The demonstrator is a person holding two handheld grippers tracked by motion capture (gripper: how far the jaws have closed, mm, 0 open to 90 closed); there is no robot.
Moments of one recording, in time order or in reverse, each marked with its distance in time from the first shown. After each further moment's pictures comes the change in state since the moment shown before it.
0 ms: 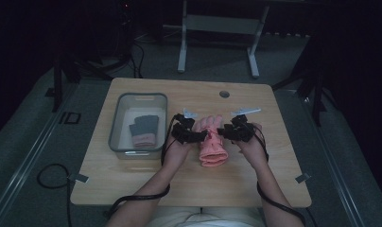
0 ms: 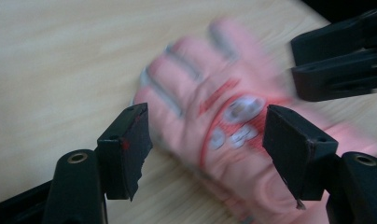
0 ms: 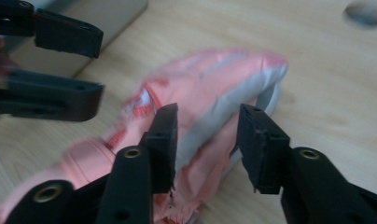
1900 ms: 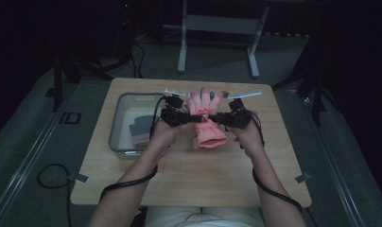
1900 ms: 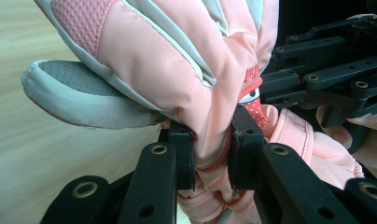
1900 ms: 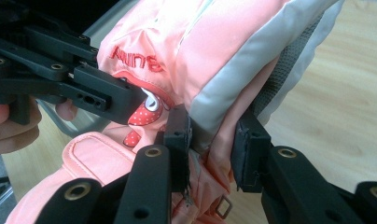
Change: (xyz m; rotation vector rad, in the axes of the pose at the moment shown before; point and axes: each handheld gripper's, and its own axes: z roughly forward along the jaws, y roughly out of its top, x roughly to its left) left arm 0.034 0.057 -0.063 -0.002 -0.333 -0.094; right arm 0.021 0.056 -0.024 -0.066 0.210 0.066
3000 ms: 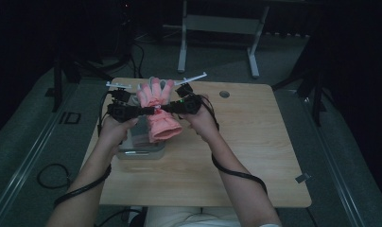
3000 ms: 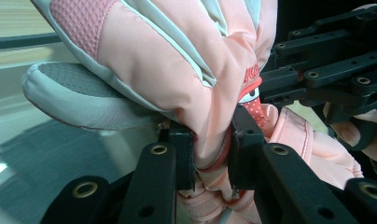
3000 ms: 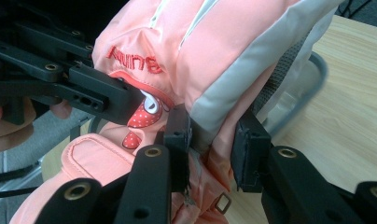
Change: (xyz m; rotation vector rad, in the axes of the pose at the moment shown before) left arm 0.058 -0.021 -0.128 -0.076 0.168 -0.068; right arm 0.095 0.073 0.093 0.059 0.123 -0.128
